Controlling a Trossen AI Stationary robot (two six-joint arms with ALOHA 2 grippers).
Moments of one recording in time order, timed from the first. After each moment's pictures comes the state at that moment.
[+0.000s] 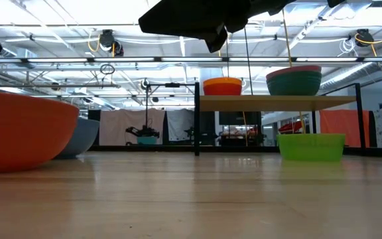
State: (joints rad) left arm -1.00 1.32 0.65 -0.50 -0.45 -0.51; right arm 0.43 1.85 1.07 0.39 0.33 0.11
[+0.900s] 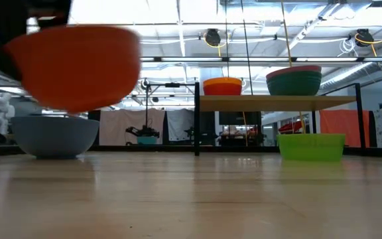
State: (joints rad) left arm -0.71 1.35 0.79 -0.44 -0.37 0.26; right arm 0.39 1.80 1.44 -0.27 0.23 -0.11
